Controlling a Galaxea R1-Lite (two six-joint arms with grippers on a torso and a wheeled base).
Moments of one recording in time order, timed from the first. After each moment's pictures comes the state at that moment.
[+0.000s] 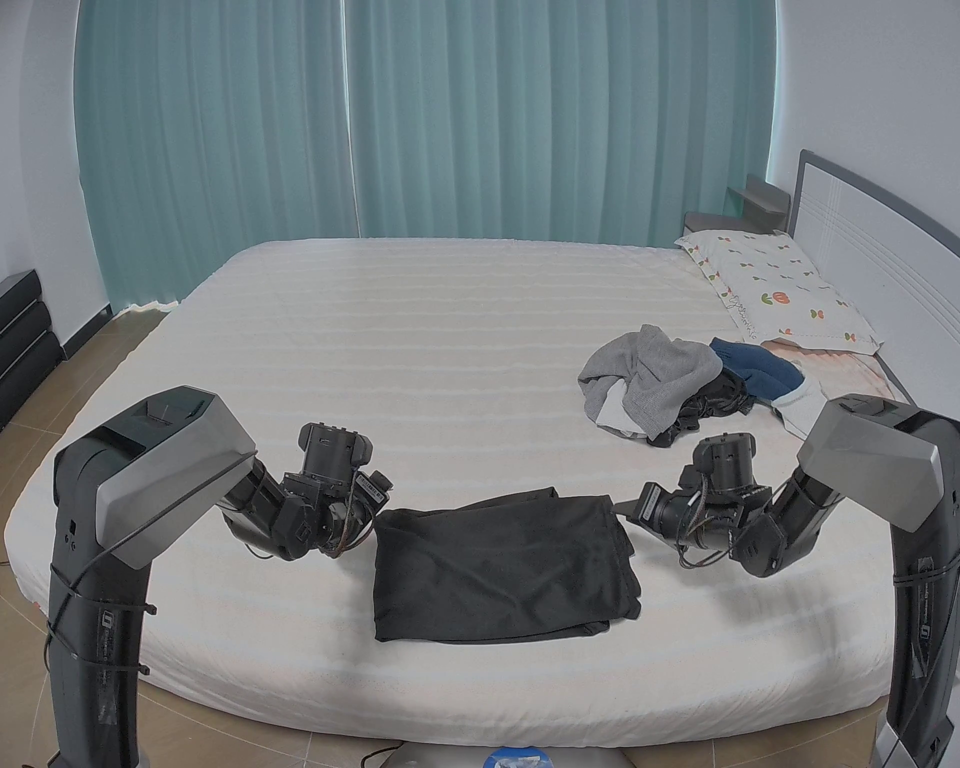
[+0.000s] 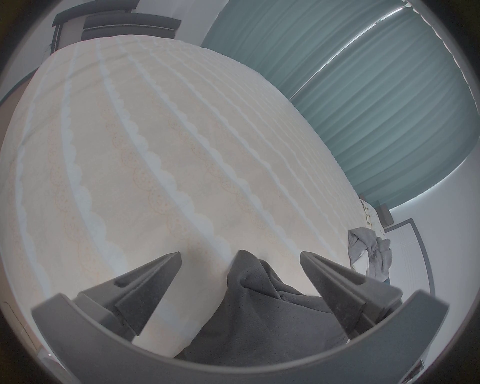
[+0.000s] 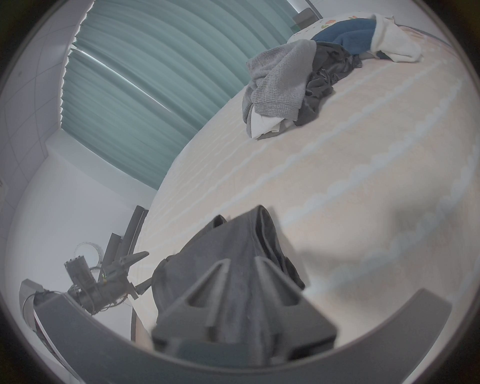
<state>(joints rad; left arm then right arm) -0.31 2.43 -1.23 -0.47 0.16 -1.06 0.28 2.40 -1.05 -0.82 0.23 0.72</state>
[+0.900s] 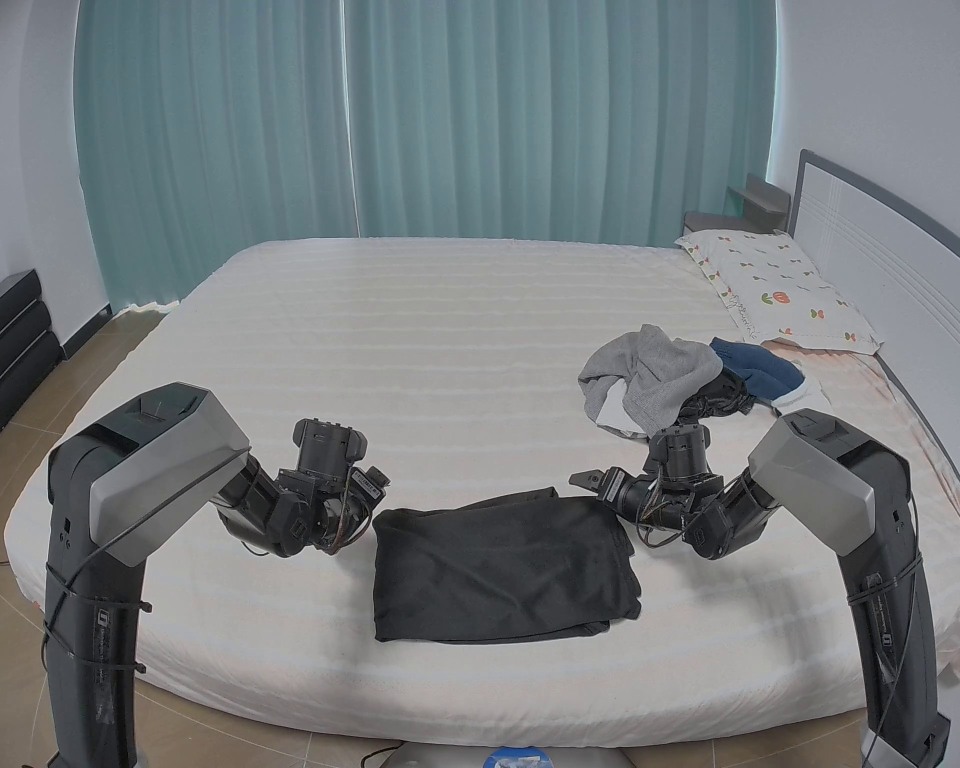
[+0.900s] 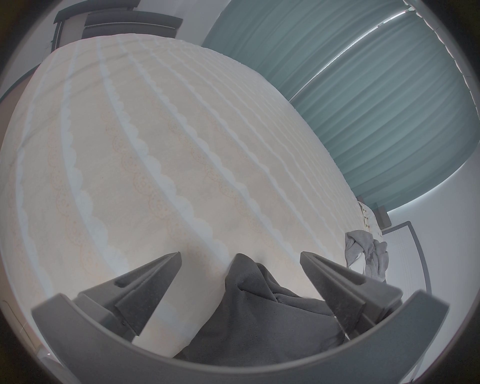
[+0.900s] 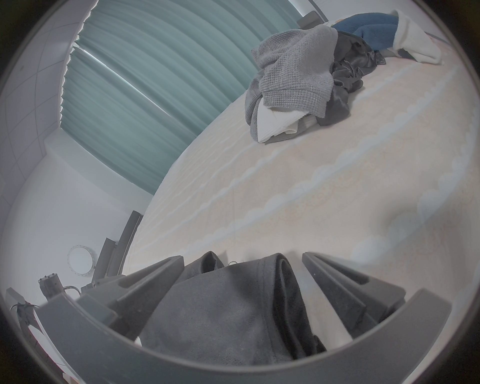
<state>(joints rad) -0.31 2.42 -1.23 -0.47 0.15 -1.06 0.30 2.62 -1.38 -0.74 0.18 0.72</state>
